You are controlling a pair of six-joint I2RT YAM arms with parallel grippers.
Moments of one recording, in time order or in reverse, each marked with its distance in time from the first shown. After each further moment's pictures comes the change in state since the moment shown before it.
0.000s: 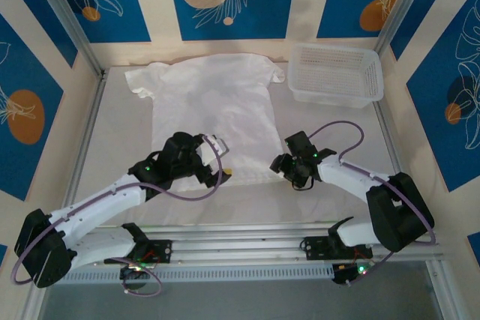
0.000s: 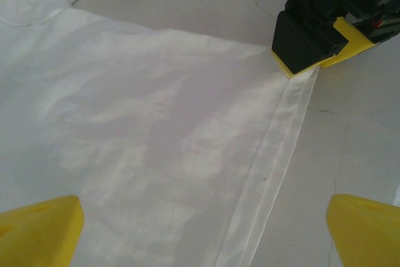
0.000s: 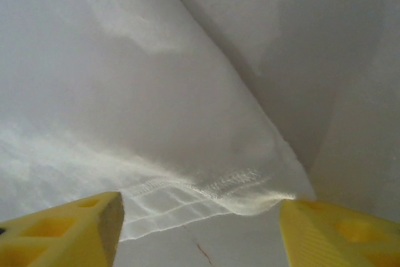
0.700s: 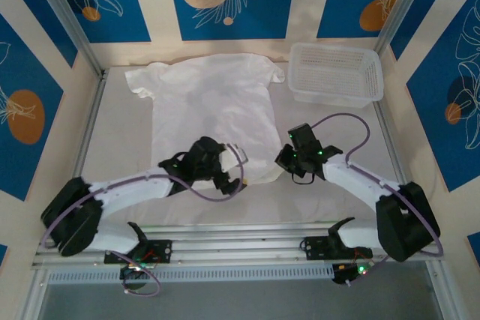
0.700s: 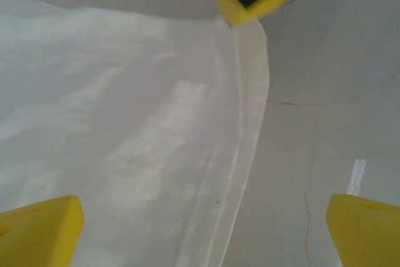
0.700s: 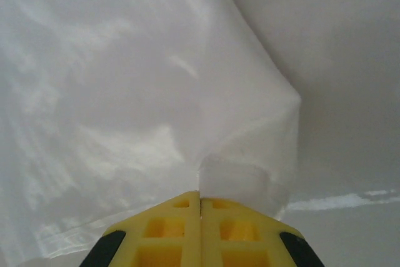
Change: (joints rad) left arm -0.106 0.319 0.009 0.198 0.072 -0.024; right arm -0.012 -0.099 0.051 0.020 -0.005 -0.031
